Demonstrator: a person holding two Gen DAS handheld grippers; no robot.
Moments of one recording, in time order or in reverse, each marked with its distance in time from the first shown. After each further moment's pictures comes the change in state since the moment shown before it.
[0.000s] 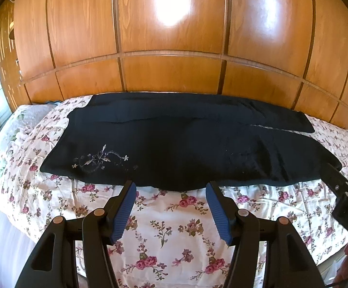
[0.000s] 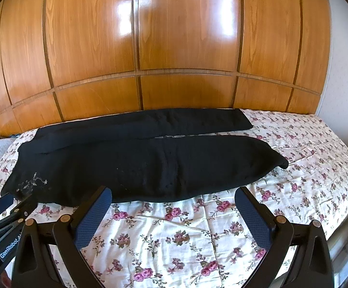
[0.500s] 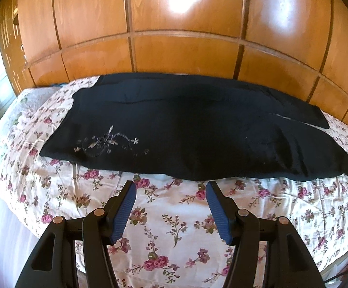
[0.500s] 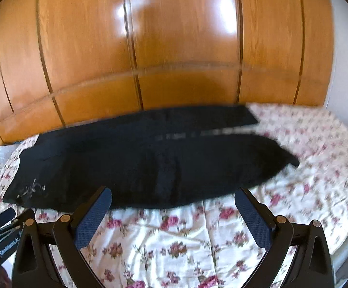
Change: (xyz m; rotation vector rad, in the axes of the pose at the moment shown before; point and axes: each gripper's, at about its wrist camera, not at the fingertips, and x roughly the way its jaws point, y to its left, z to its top) left arm 0.038 0.020 -0.008 -0.047 0.095 0.035; right arm 0.037 -0.028 0.002 0.053 0.041 0.072
